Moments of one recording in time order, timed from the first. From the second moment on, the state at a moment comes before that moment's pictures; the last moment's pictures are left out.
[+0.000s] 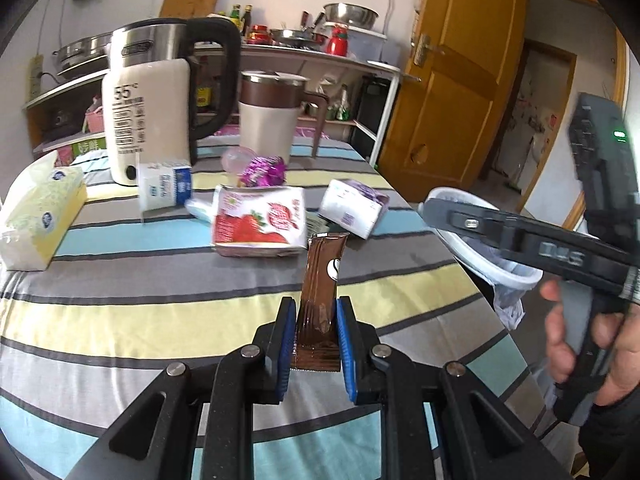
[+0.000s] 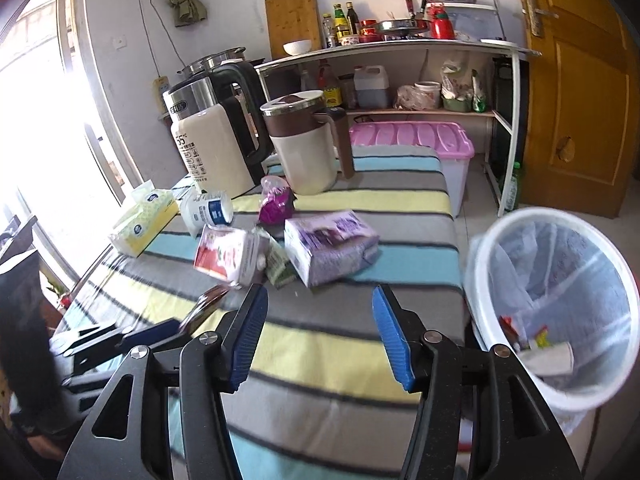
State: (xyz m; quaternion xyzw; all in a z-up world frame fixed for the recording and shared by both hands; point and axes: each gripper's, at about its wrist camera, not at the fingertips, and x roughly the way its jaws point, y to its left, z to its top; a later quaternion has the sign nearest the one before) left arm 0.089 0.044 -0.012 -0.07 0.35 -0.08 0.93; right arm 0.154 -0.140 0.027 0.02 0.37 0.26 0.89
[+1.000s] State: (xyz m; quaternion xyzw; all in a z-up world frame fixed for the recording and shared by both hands) left arm 0.090 0.083 -0.009 -0.11 0.33 -0.07 0.93; right arm 0.206 -0.116 -0.004 0.00 0.41 0.20 0.89
